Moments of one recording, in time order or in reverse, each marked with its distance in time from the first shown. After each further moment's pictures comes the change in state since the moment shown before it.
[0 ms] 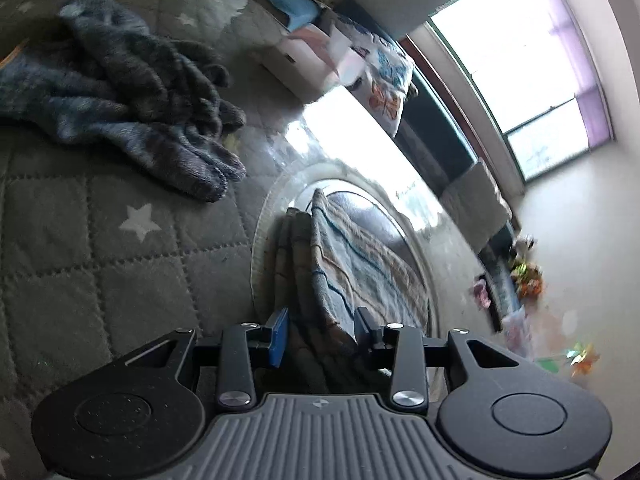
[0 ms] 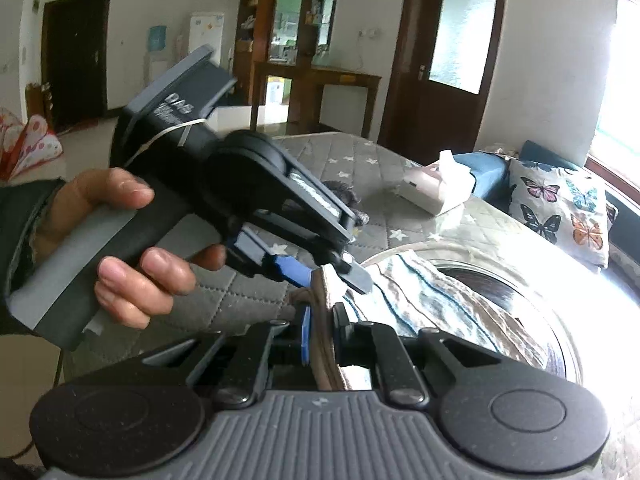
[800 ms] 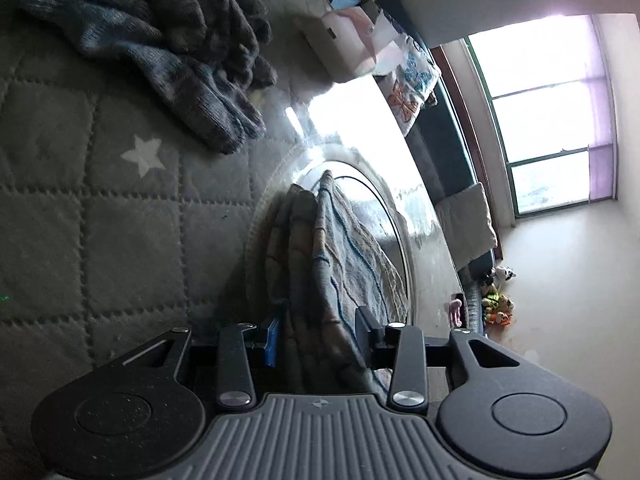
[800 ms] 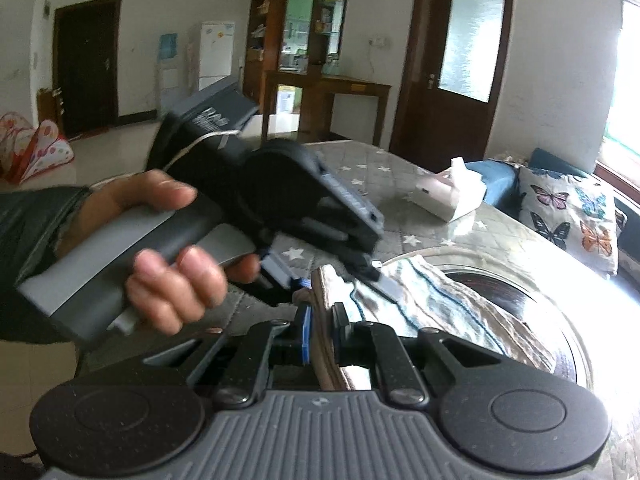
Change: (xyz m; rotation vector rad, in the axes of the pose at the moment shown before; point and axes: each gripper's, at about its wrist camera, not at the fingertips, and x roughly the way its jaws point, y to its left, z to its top) left arm 0.024 0.010 0.001 -0.199 0.071 -0.068; right arm 0.000 0.009 -0.004 -0.022 -0.021 0.030
